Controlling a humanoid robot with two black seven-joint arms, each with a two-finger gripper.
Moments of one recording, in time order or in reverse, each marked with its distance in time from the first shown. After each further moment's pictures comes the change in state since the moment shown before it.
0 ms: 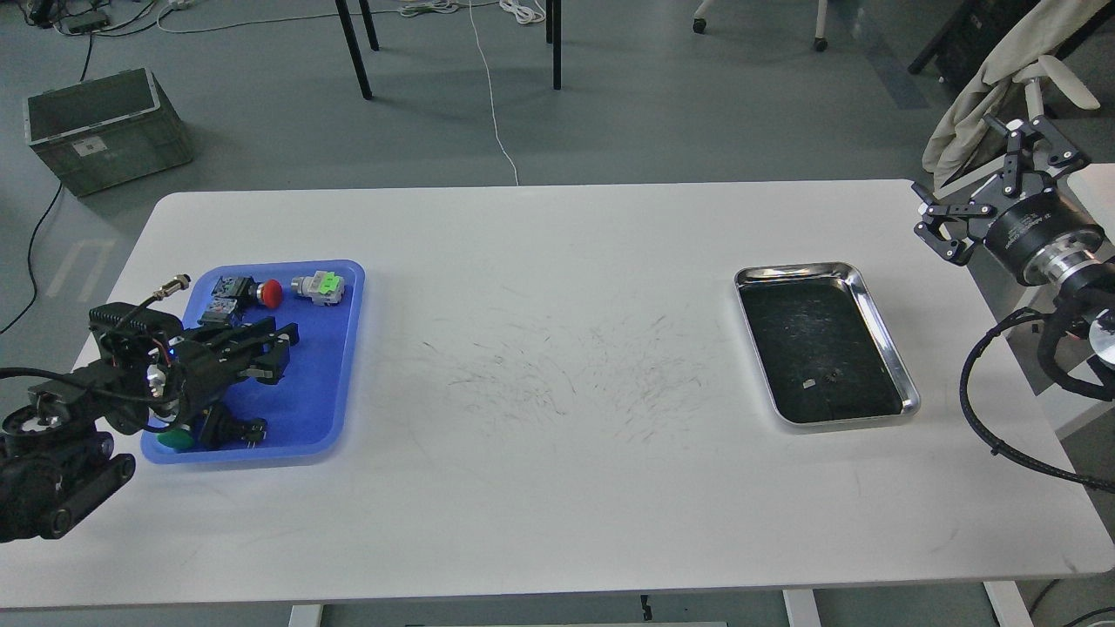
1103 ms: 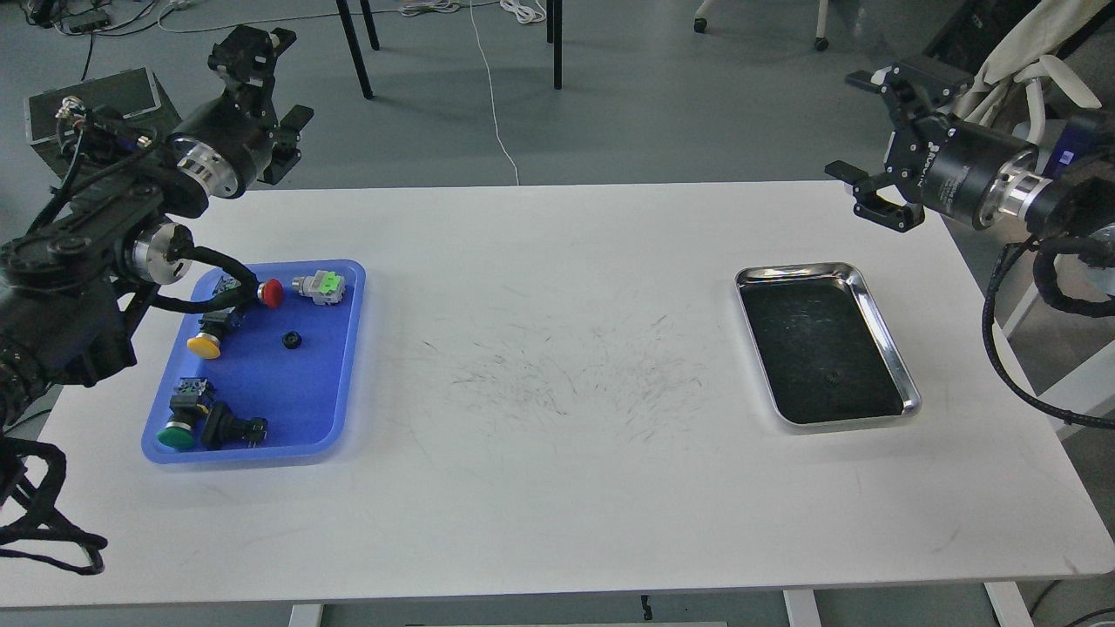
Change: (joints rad) left arm -0.433 -0.233 -0.020 0.244 -1.534 -0.540 0.090; right arm 0.413 -0.201 -0.592 0.358 -0.275 -0.014 -0.037
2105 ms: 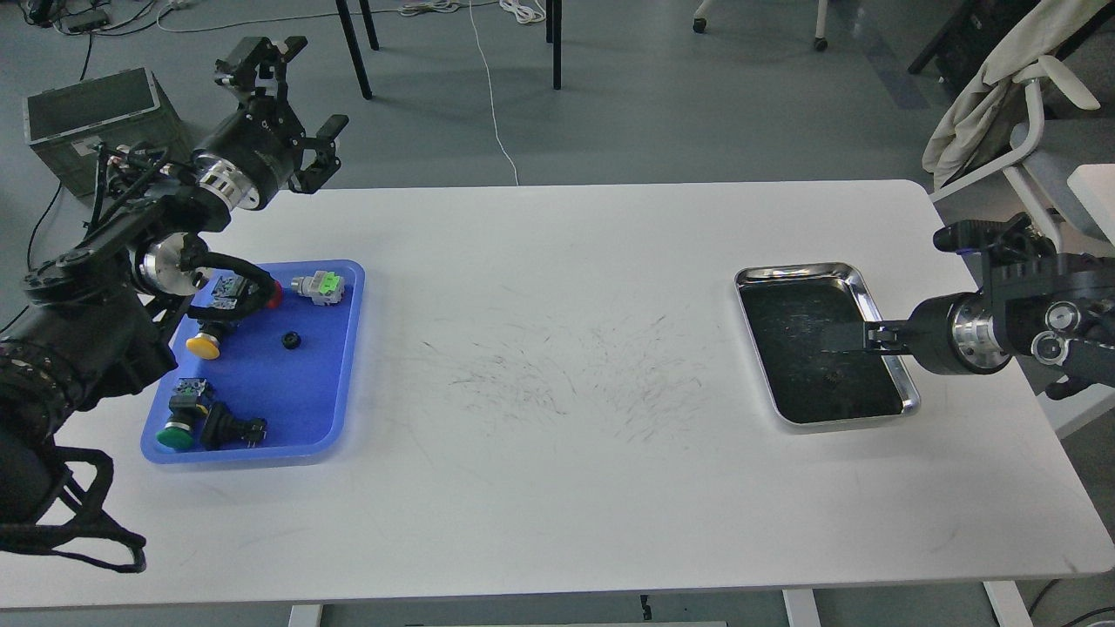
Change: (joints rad) left arm 0.034 -0.051 -0.103 0.039 -0.099 -0.139 0.020; right arm 0.187 0.021 -0.680 0.083 -0.823 -0.093 -0.054
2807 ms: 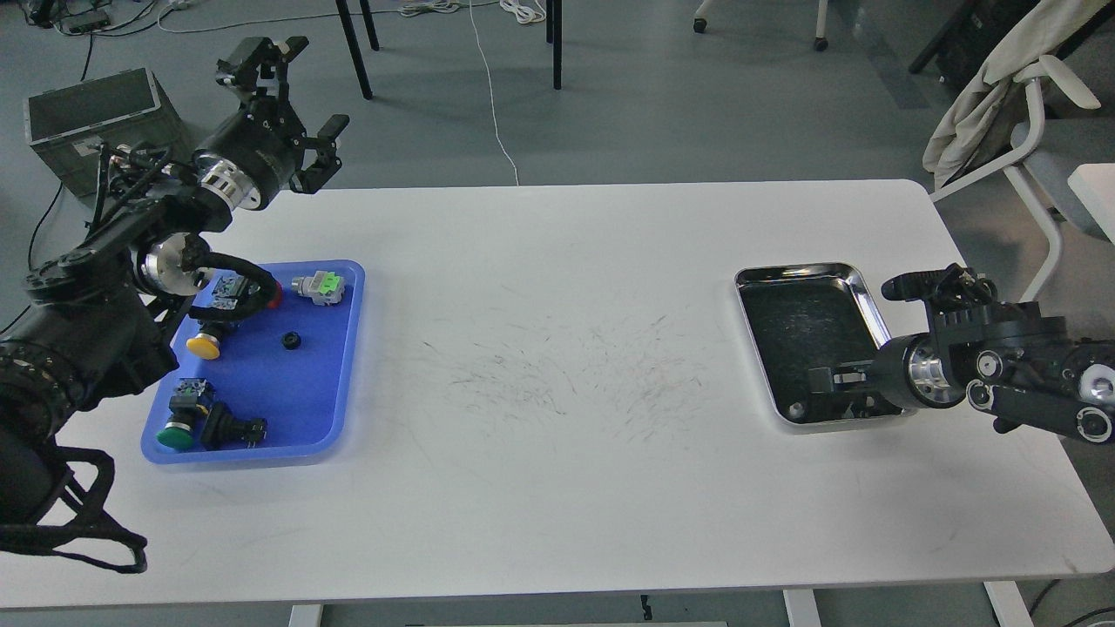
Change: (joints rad) left arm -0.001 -0.002 0.002 0.002 -0.001 0.003 -0.001; right arm -0.077 0.137 -0.067 -0.118 -0.029 -0.055 0.004
